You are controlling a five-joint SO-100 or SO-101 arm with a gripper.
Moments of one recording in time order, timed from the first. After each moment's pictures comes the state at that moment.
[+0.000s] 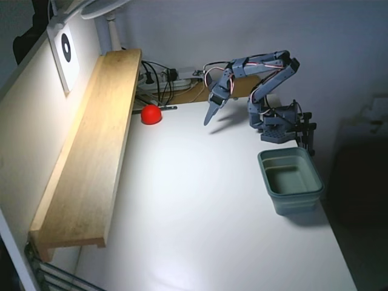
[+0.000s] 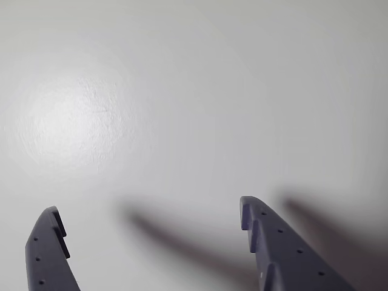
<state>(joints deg) 53.3 137.1 148.4 45.5 -90.1</state>
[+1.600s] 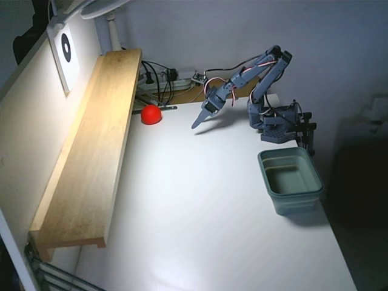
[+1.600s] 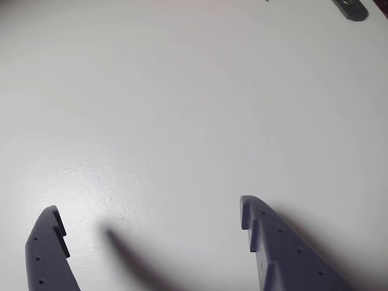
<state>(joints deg) 51.5 125.1 160.1 4.8 -90.2</state>
